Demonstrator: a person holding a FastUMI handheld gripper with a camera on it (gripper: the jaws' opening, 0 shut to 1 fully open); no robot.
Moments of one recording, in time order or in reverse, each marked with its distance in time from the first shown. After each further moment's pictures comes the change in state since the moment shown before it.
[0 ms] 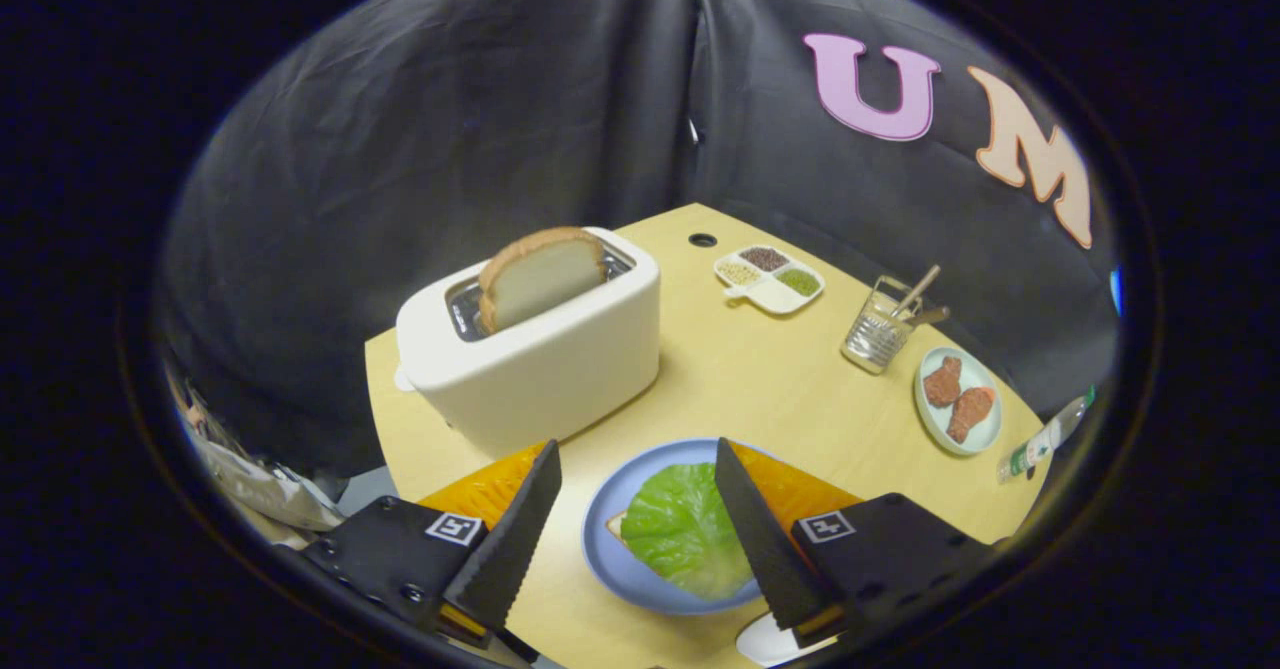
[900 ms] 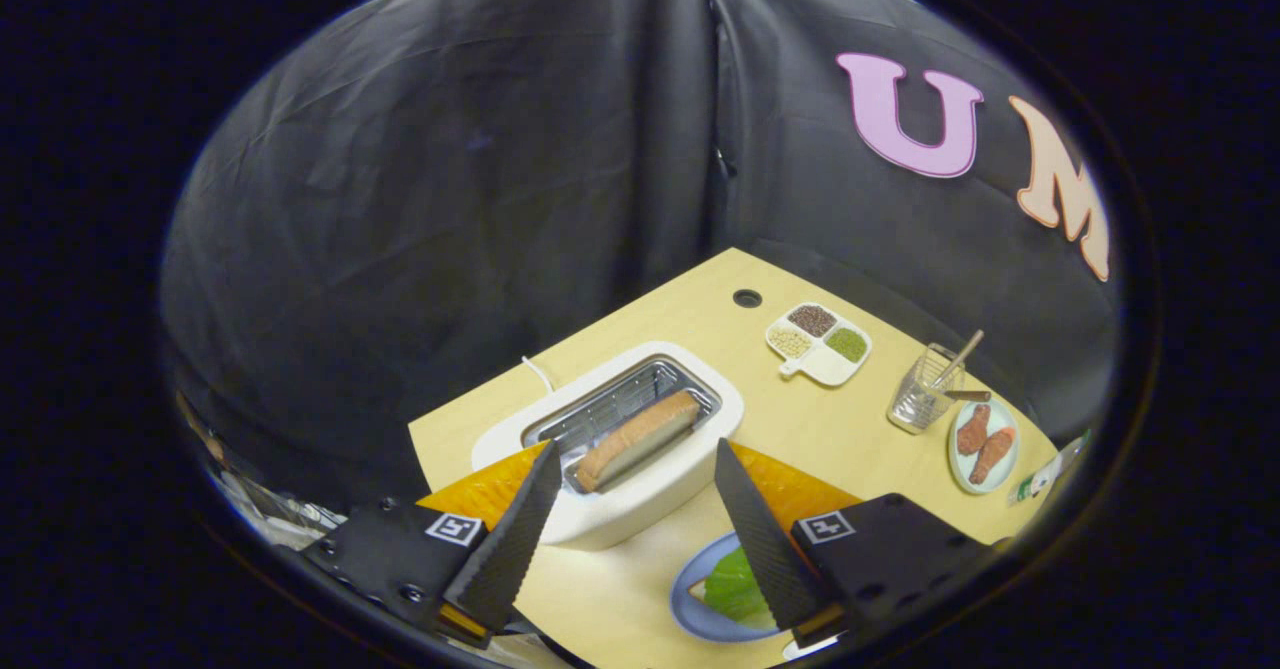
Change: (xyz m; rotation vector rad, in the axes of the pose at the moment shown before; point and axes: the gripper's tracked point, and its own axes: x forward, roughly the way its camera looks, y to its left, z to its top) arm 0.030 0.065 0.106 0.075 -0.016 0.060
